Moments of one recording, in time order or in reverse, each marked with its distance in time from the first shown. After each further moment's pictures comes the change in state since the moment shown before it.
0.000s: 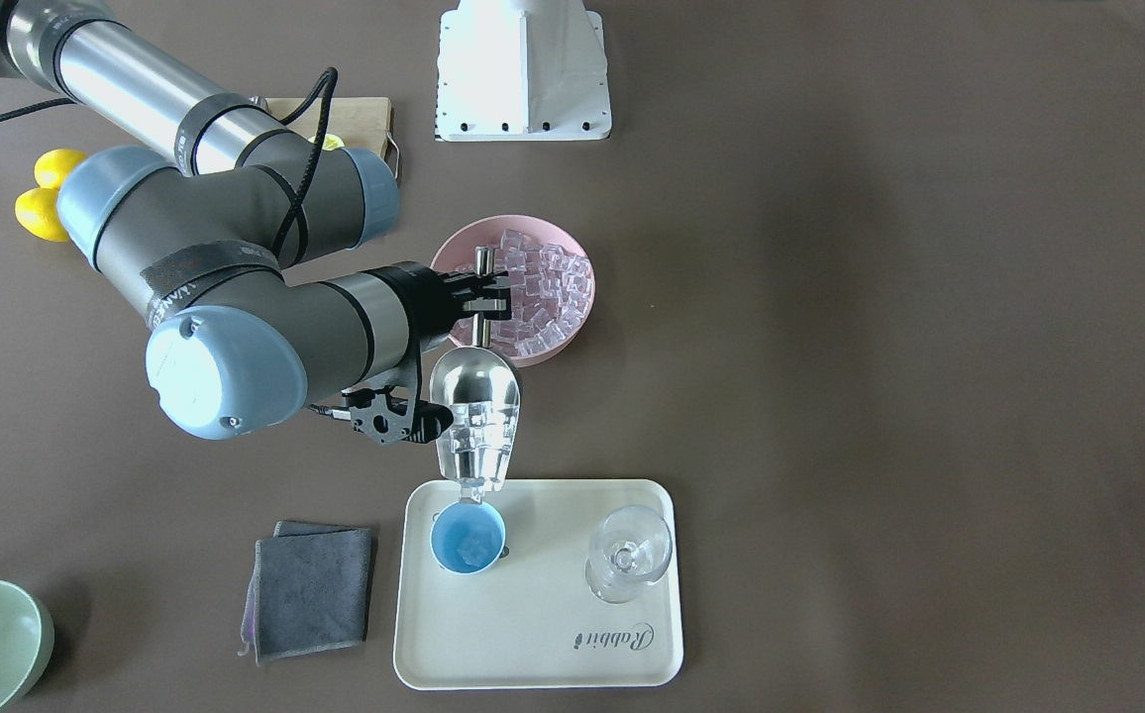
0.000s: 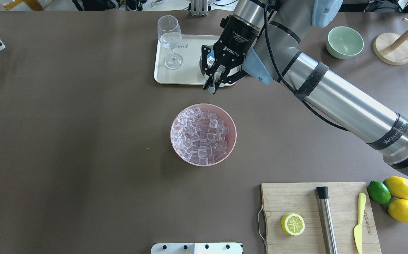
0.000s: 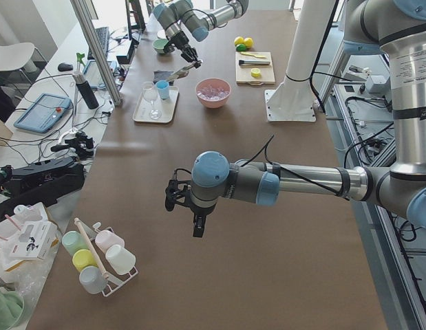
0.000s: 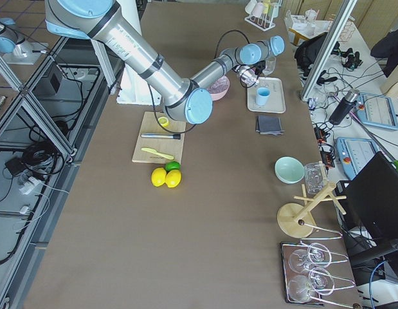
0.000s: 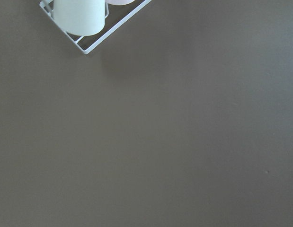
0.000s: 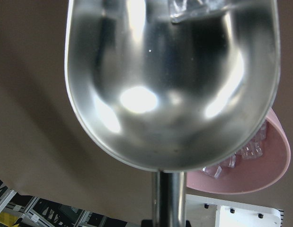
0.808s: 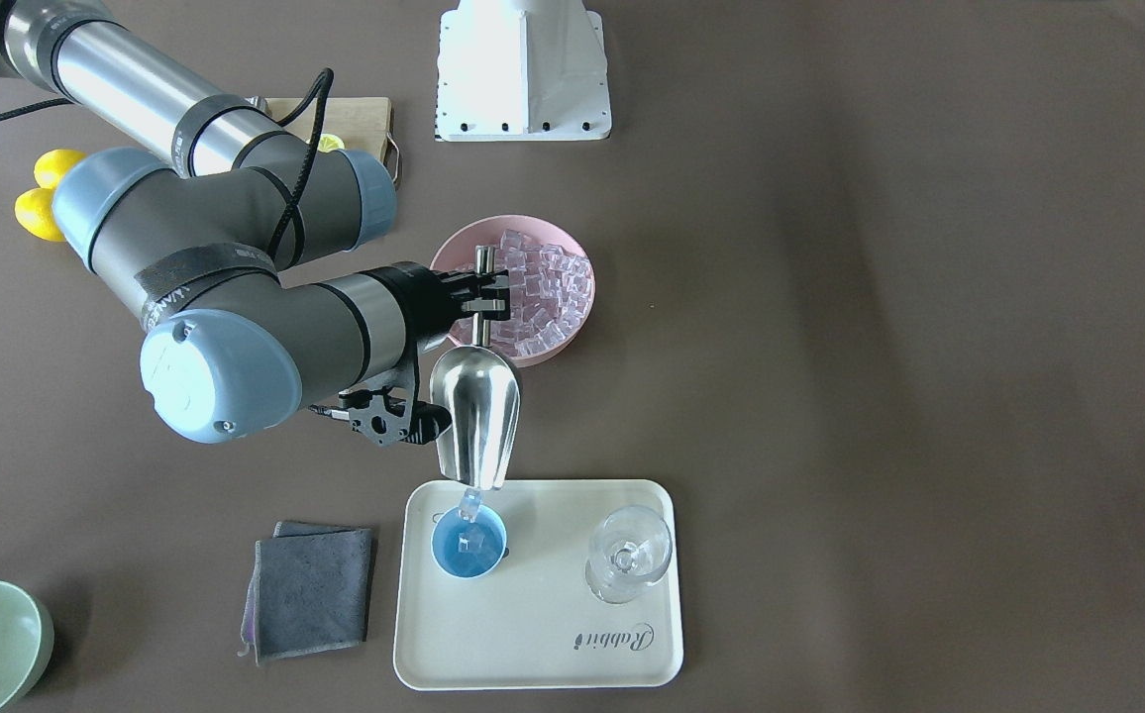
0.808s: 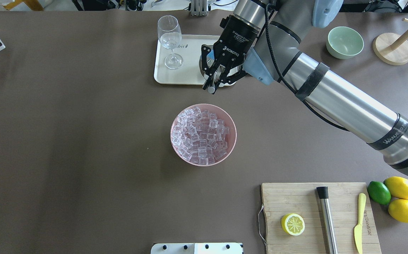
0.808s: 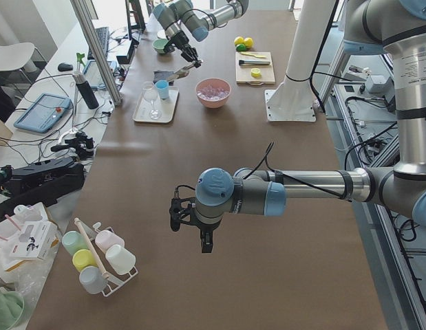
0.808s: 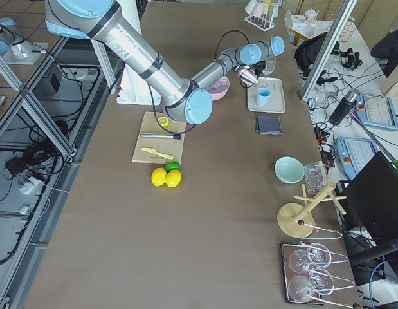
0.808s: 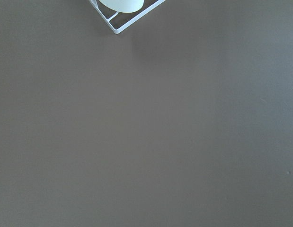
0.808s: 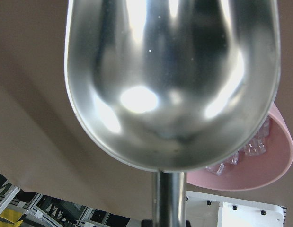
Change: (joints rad) left arm -0.047 0.009 0.047 0.048 0.001 0.001; right arm 0.001 -0.002 0.000 0.000 0.017 0.000
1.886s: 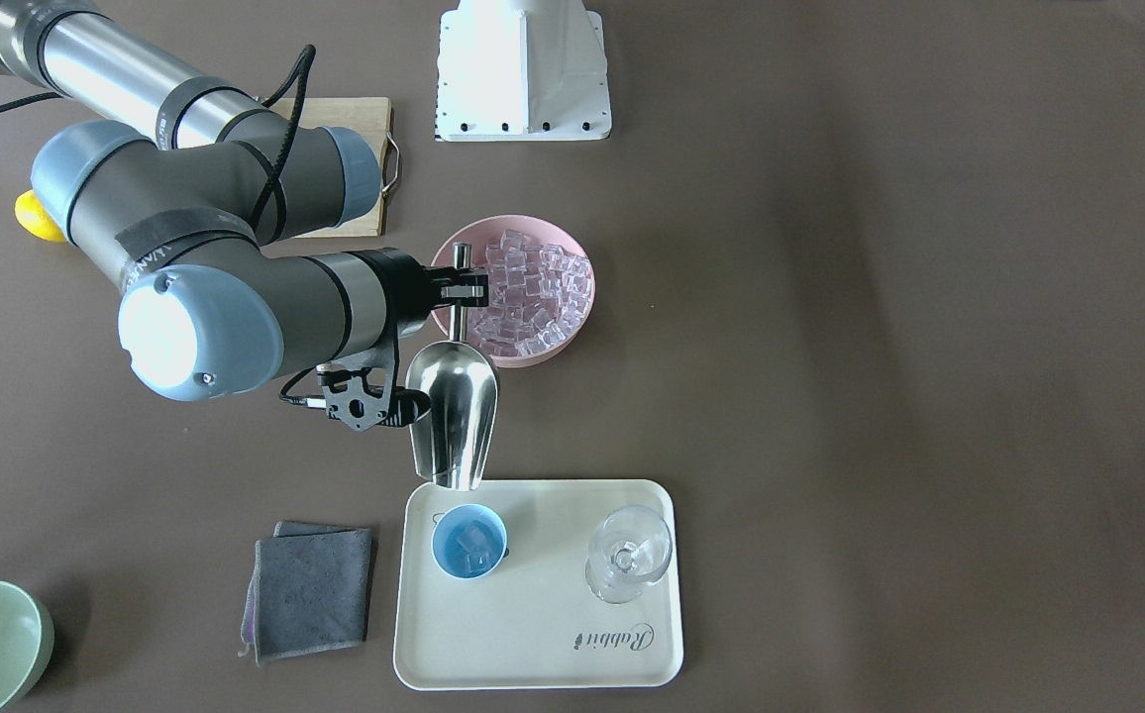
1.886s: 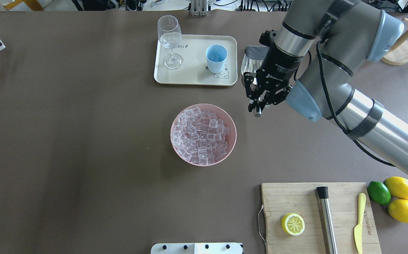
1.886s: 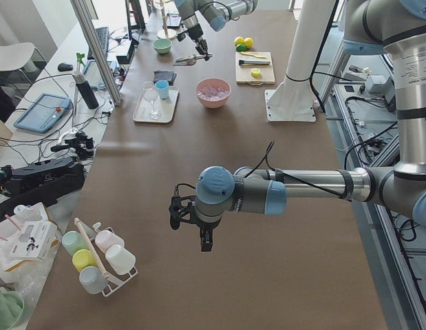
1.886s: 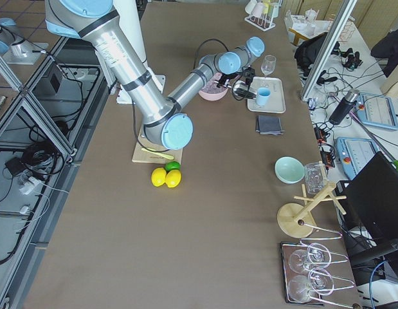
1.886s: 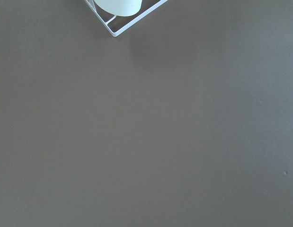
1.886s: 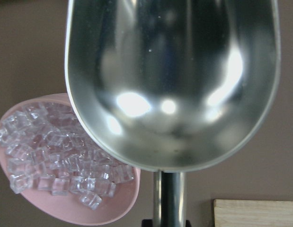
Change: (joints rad) left arm -0.003 0.001 -0.009 0.000 -0.002 0.000; right arm -0.014 -0.279 0.408 -0.005 -0.349 0.070
